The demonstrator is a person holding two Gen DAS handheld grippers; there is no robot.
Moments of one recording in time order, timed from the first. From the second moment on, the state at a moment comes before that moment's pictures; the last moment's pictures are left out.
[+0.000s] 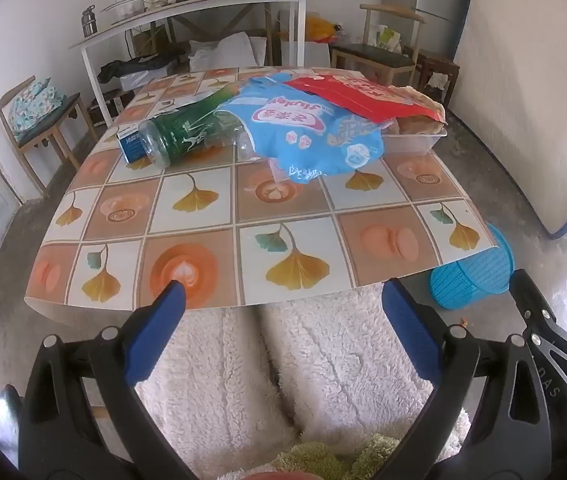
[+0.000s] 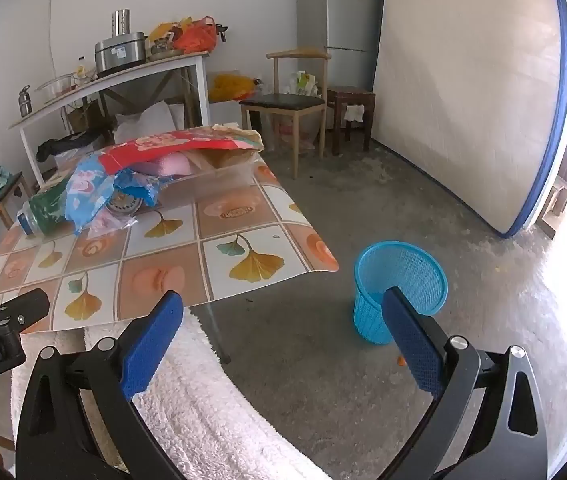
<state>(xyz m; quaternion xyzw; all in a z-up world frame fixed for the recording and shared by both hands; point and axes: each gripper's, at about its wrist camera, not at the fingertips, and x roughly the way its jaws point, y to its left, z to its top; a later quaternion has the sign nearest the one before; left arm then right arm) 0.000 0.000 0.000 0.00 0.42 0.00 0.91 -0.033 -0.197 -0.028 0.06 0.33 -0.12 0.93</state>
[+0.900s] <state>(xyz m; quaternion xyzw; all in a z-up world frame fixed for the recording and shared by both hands) 0.001 0.001 -0.005 0.00 0.43 0.00 0.90 -0.033 -0.195 -0.027 0.05 0.33 -0.12 0.94</state>
